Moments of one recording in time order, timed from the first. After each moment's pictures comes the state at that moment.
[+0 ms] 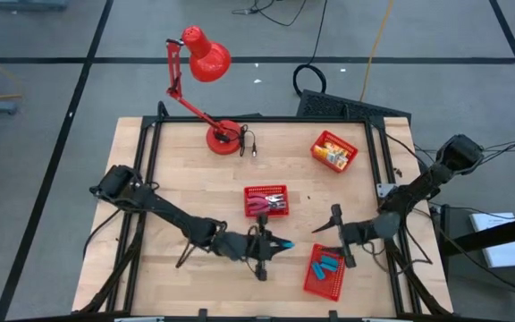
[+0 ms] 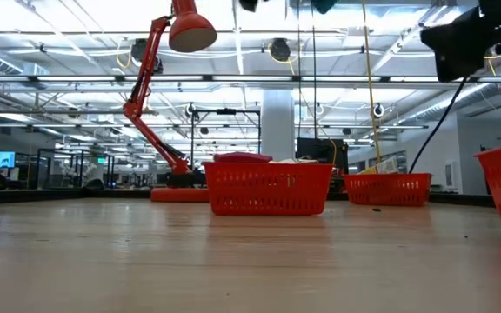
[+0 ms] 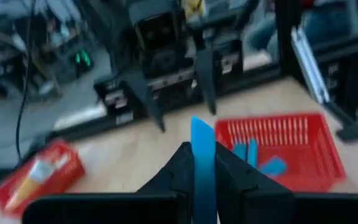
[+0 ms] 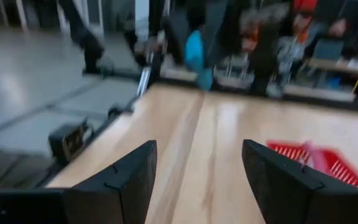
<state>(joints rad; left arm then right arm) -0.44 1.90 1.23 0.41 -0.48 0.21 0.73 1.21 0.23 0.90 0.53 0.01</state>
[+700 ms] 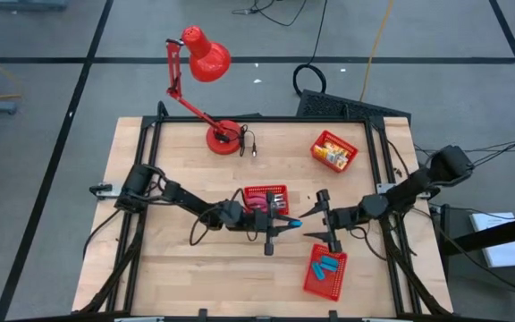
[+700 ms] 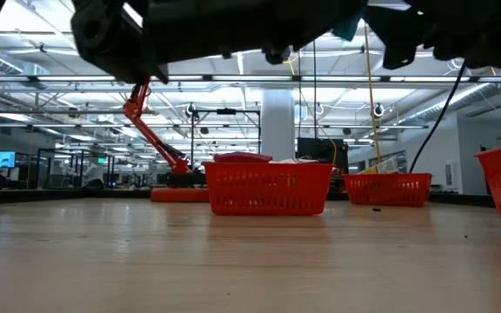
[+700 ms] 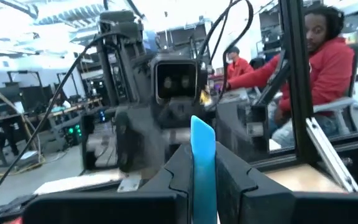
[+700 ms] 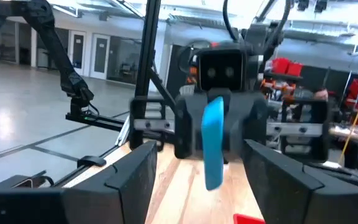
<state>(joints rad) -0.25 2.06 1.05 1.23 -0.15 0.25 0.42 1.44 0.21 1.44 0.19 -0.19</state>
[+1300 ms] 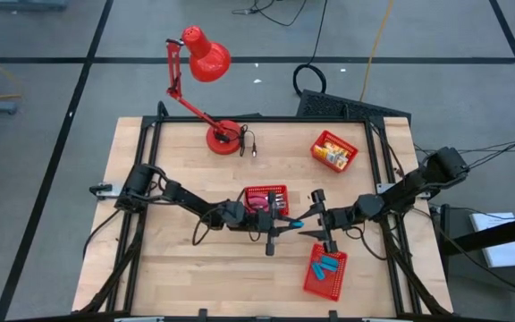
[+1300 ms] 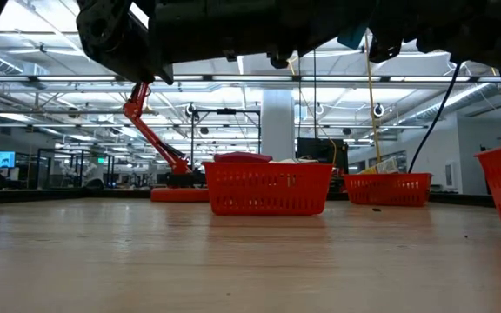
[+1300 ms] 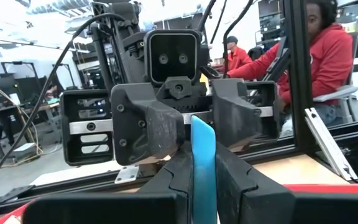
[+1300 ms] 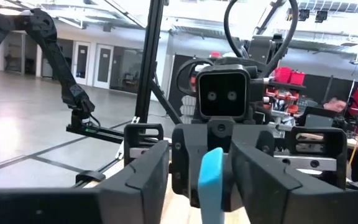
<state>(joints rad) -0.23 2.07 1.07 1.17 -0.14 0.24 0.39 1.50 0.28 1.47 0.13 -0.18</state>
